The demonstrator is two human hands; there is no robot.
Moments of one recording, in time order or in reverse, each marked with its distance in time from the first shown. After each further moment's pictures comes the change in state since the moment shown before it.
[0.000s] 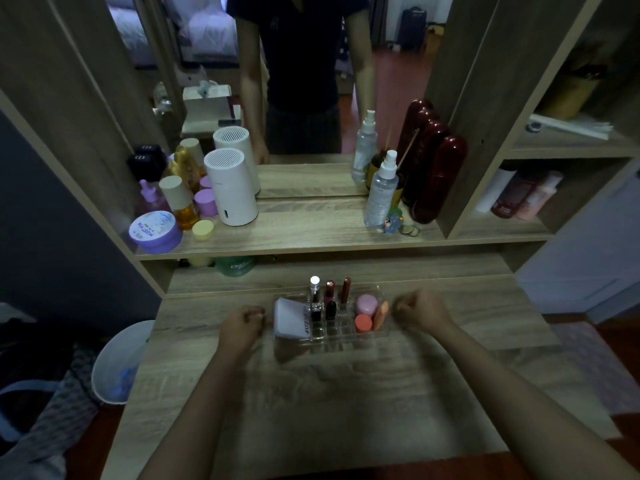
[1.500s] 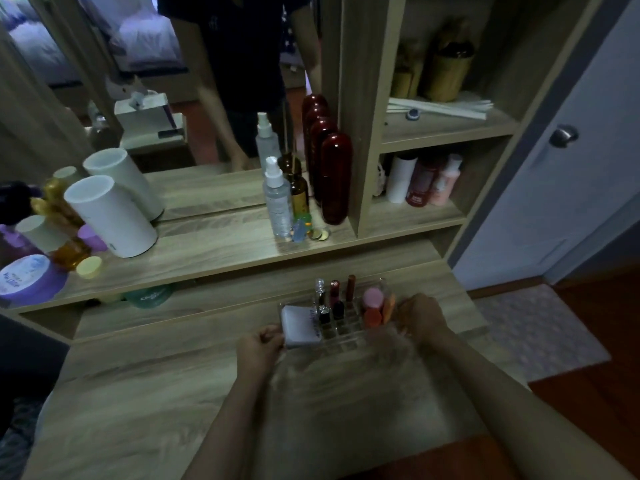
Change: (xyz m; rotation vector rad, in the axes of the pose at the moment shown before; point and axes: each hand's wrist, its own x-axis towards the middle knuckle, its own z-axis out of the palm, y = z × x) left_hand -0.042 0.071 0.146 -0.276 -0.192 -0.056; right_hand -0.001 0.119 -0.065 -0.022 0.031 0.077
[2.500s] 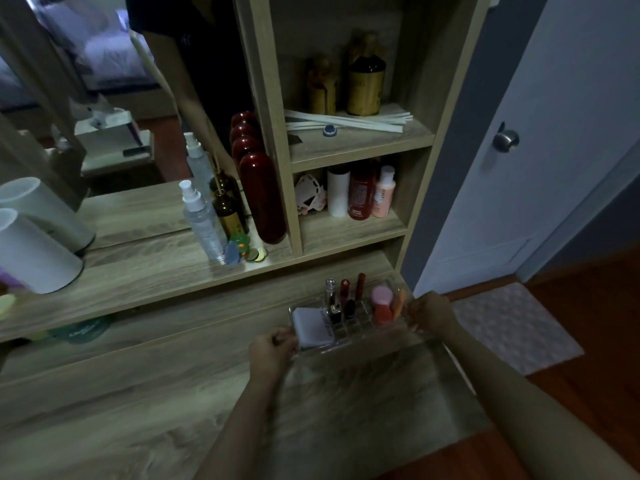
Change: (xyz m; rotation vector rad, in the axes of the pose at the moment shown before) left_hand -0.010 0.045 0.118 0.098 -0.049 0.051; right_hand 0.041 0.109 -0.056 0.055 0.040 0.081
